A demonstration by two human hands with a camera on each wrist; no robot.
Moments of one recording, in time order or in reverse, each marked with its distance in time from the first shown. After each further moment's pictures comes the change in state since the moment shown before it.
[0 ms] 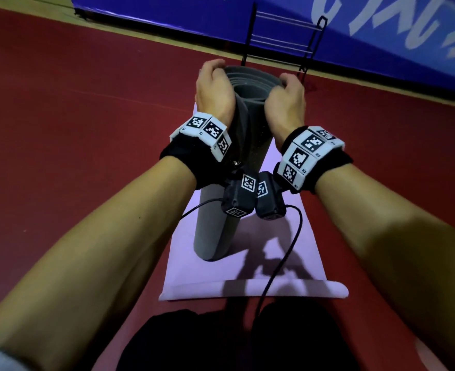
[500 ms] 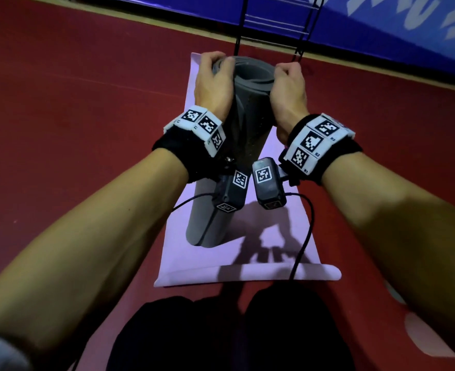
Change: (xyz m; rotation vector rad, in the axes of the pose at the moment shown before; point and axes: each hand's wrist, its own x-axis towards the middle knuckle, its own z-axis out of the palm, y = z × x) left_hand -0.011 -0.020 0.009 0.024 -0.131 -0.002; right_hand 0.007 0.020 -0.016 0.064 -0.025 0.059
